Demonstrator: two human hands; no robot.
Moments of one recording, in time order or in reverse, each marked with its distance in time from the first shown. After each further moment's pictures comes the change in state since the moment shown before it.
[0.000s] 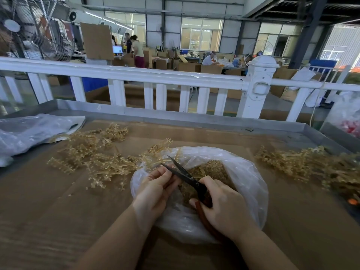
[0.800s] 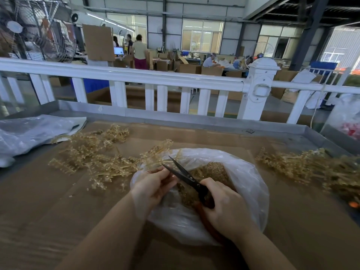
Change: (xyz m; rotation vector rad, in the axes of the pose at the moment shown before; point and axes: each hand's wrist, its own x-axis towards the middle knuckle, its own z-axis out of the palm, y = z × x) left_hand 0.007 0.023 0.006 0.131 0.147 -0.161; right_hand 0.000 -0.003 -0.005 0.046 0.006 -0.003
